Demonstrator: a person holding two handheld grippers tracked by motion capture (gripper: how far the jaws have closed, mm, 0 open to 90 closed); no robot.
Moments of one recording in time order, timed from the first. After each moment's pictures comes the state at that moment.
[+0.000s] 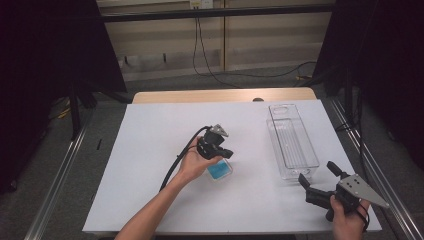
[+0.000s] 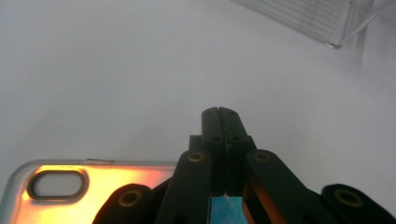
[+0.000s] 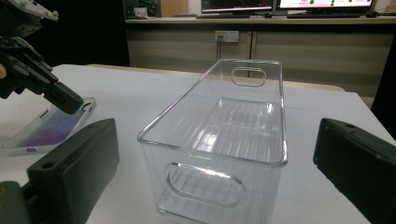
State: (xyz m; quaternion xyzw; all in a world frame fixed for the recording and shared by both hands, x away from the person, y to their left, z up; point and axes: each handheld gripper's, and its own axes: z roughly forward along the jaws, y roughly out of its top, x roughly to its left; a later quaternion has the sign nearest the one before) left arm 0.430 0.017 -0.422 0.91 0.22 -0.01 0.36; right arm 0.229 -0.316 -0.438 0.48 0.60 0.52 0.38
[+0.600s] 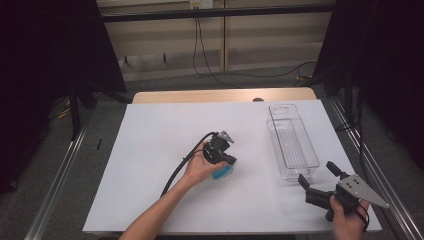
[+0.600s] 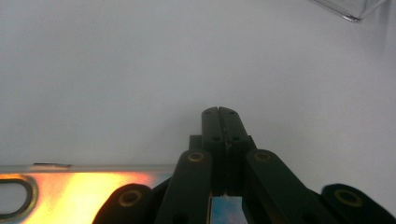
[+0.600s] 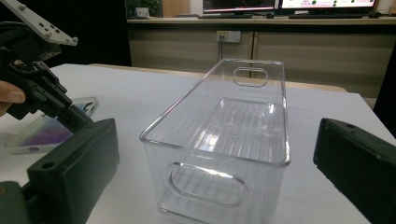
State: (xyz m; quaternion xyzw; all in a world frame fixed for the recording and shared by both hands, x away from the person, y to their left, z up) left arm 0.429 0.003 -0.445 0.92 0.21 -0.03 0.33; right arm 0.229 -0.315 -0.438 0.47 0.60 0.52 0.37
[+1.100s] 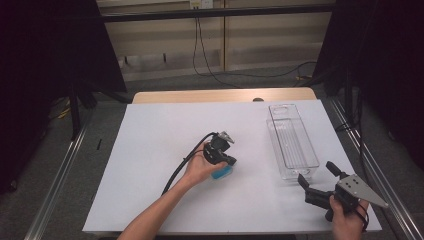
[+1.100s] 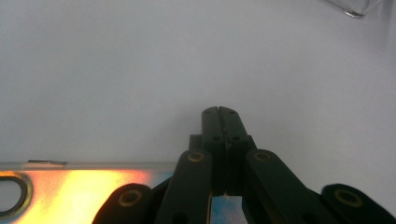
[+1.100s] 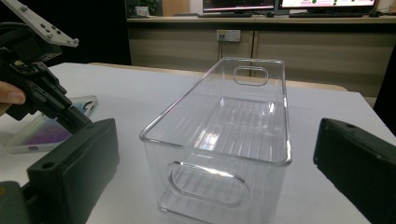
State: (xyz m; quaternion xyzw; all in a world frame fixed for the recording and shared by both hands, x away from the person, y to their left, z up) left arm 0.428 0.002 -0.446 0.92 0.22 -0.02 0.33; right arm 0.229 -0.315 -0.439 0.47 0.61 0.52 0.37
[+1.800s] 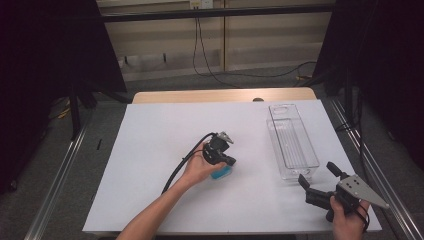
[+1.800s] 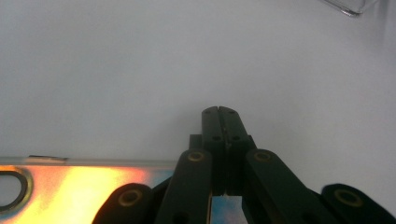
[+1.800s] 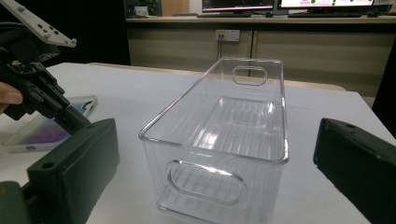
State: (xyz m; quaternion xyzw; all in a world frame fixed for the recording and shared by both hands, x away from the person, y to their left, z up) left arm 0.429 0.005 -0.446 0.92 0.21 -0.03 0.33; right arm 0.228 -0.315 -0.439 0.48 0.60 0.52 0.37
